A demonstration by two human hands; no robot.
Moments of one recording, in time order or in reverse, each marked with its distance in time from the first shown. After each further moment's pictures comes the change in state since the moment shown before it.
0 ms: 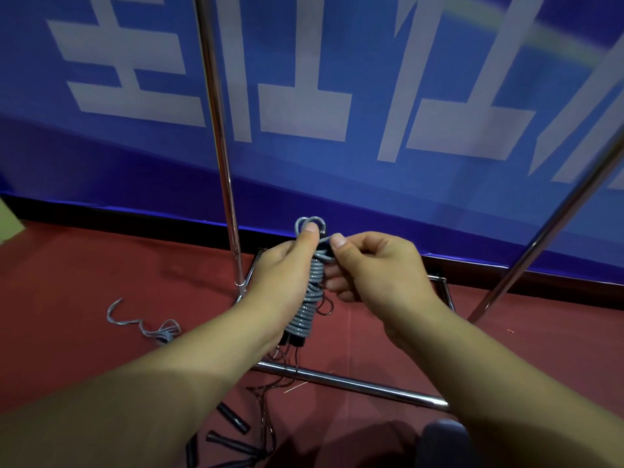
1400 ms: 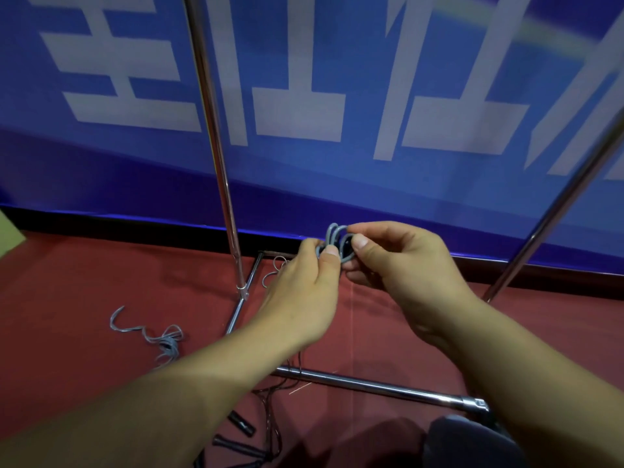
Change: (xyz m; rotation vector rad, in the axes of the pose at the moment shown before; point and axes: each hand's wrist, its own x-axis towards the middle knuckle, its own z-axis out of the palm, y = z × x) left_hand -0.014 0.001 0.007 0.637 -0.081 0.291; right_hand -0.001 -0.001 -0.027 0.179 -0.034 -0.105
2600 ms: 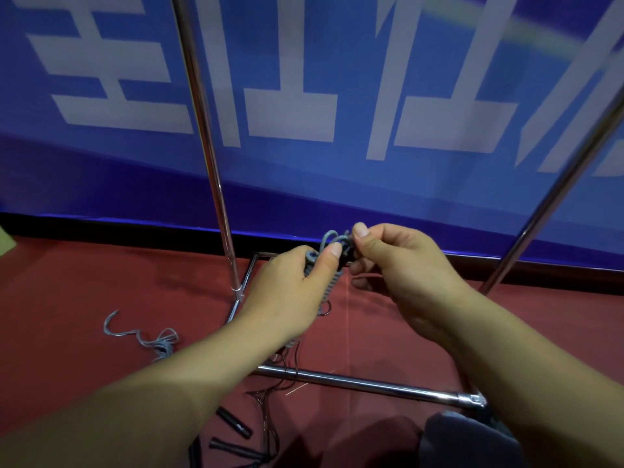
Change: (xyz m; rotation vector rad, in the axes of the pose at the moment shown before) left_hand 0.009 -0.014 -0.002 0.018 0.064 0.132; right_hand 0.004 -0.003 -0.006 -0.002 -0.043 0.081
